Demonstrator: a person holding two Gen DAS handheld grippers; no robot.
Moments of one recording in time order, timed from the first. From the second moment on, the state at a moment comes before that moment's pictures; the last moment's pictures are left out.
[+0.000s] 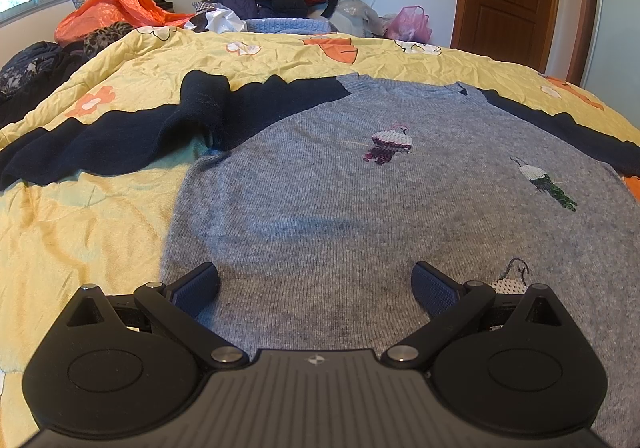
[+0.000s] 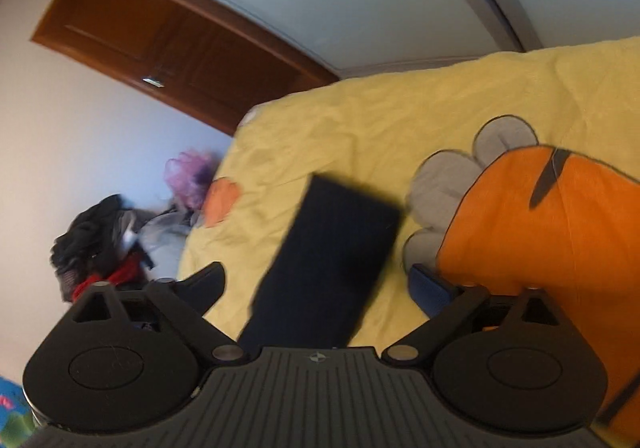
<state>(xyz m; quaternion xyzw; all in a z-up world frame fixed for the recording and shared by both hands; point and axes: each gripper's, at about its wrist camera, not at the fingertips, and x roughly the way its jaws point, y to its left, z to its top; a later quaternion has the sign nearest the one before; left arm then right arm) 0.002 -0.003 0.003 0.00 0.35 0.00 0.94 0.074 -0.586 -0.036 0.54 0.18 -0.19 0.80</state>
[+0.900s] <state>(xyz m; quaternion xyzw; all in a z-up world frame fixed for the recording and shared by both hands) 0.003 0.005 0.004 -0.04 0.34 -0.01 0.94 0.111 -0.453 0.062 0.31 0.14 -0.07 0.94</state>
